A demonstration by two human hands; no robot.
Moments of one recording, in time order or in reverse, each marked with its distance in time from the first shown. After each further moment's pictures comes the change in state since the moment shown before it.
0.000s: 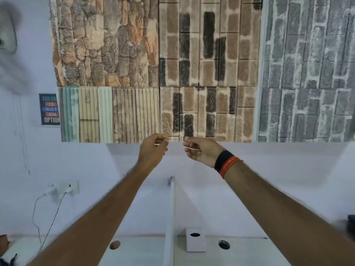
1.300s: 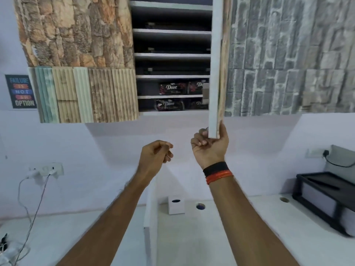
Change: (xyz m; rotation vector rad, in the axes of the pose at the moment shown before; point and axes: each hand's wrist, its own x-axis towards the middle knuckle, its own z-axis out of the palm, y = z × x) left_hand -0.144 0.029 0.033 -0.212 -0.185 -0.096; right_hand -0.142 0.038 -0.038 0.957 0.052 -0.331
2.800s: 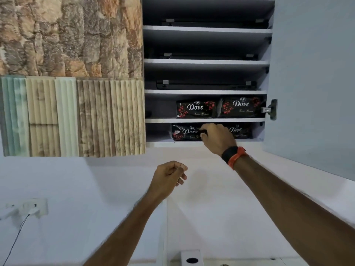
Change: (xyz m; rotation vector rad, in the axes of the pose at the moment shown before) left_hand 0.216 -0.109 -0.003 0.065 -0.108 -0.025; right_hand 0.295 0.024 0.001 -2.394 -0.152 -0.677
